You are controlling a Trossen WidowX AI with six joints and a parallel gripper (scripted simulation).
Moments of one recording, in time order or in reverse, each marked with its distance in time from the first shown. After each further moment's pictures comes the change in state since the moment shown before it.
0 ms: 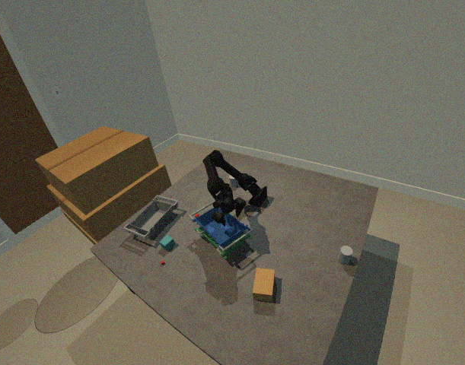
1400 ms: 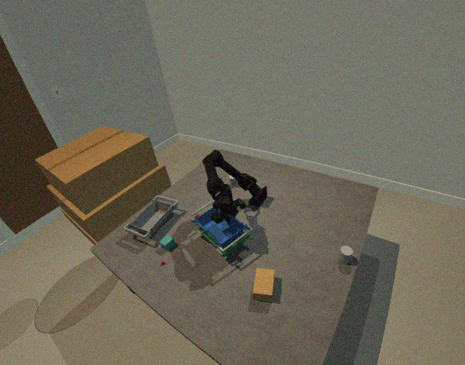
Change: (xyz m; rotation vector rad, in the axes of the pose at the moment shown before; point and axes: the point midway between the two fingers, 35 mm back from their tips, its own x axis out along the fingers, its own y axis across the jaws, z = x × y) arm 0.007 0.003 0.001 0.031 0.005 0.014
